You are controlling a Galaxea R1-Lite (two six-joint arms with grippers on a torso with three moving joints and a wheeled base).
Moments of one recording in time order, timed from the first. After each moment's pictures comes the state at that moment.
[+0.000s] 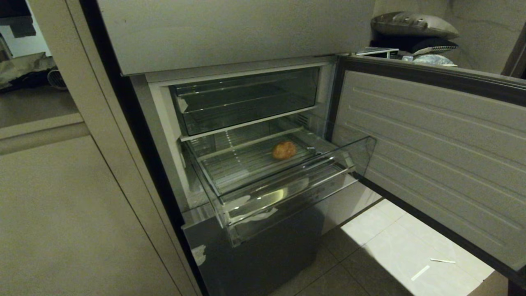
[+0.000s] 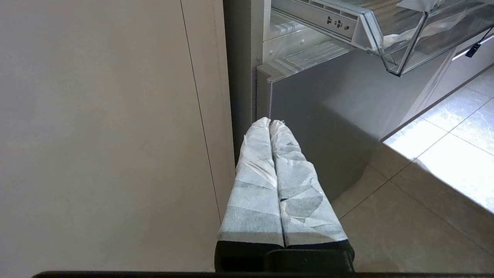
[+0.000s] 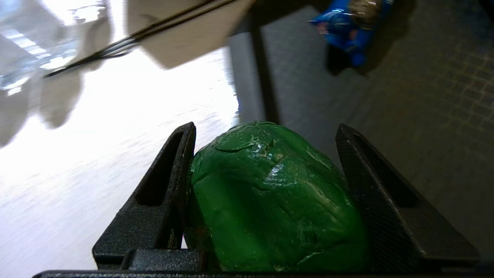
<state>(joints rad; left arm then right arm) -0.01 0.00 -0.01 0.03 0.00 0.01 -1.41 1.59 -0.73 -0.42 0.25 0.17</state>
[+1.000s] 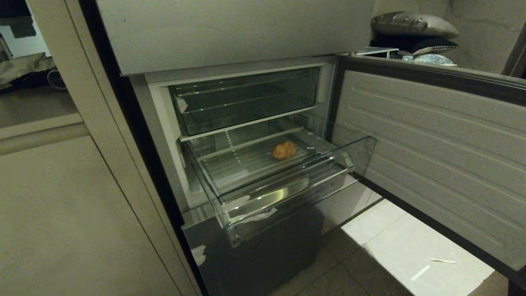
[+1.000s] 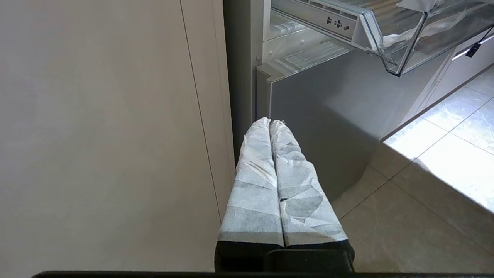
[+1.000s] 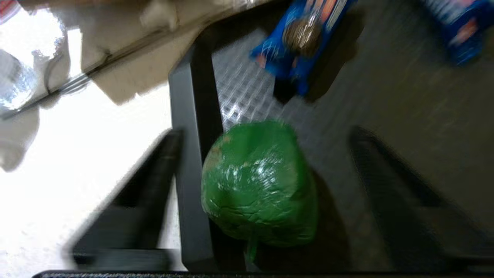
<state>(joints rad) -0.01 0.00 -0.01 0.03 0.00 0.01 -1.53 1.73 -0.82 -0.48 0.33 0.17</state>
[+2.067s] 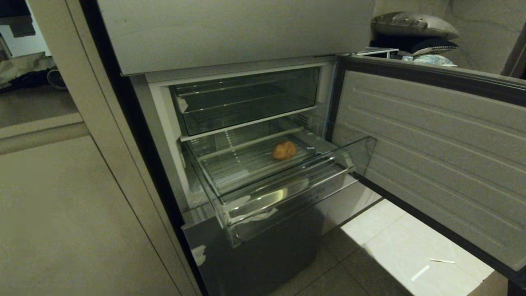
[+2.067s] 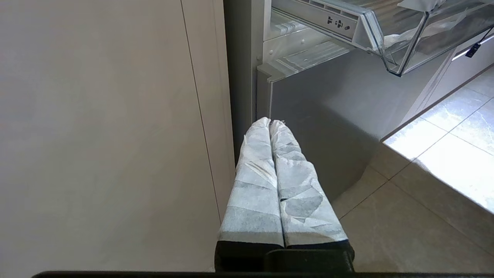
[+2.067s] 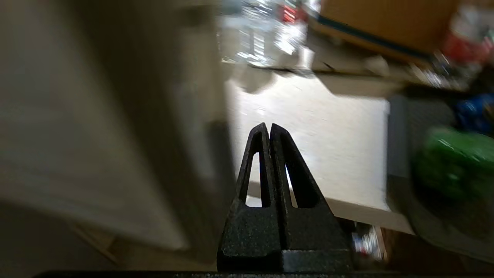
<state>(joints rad) -0.01 0.00 -0.01 0.03 0.00 0.01 -1.14 0.87 -0.33 -0.48 0.38 0.06</state>
